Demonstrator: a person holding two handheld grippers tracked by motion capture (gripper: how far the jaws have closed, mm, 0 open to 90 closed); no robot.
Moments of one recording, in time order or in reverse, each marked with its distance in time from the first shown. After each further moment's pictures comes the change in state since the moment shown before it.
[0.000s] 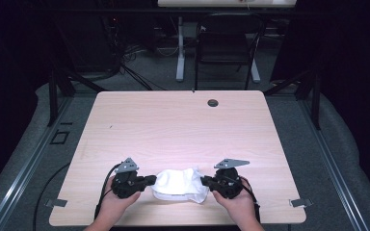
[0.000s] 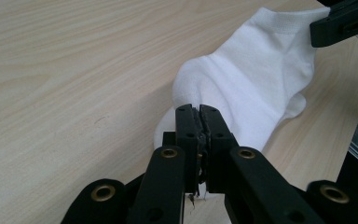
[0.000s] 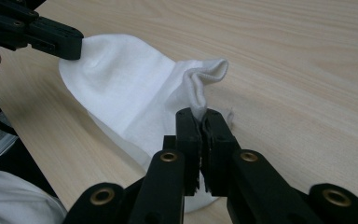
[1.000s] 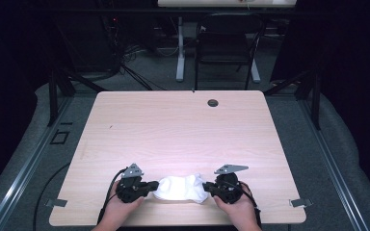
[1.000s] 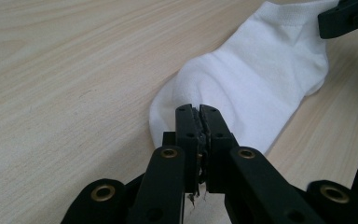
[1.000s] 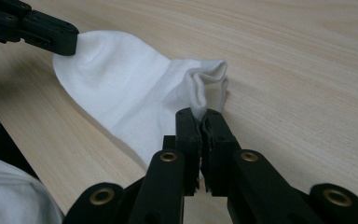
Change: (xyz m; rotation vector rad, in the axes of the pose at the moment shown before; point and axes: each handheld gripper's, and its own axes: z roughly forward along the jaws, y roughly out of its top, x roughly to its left) left arm 0.000 -0.016 0.018 0.052 0.007 -0.001; right arm -0.005 -0.018 0.010 0.051 -0.018 0.023
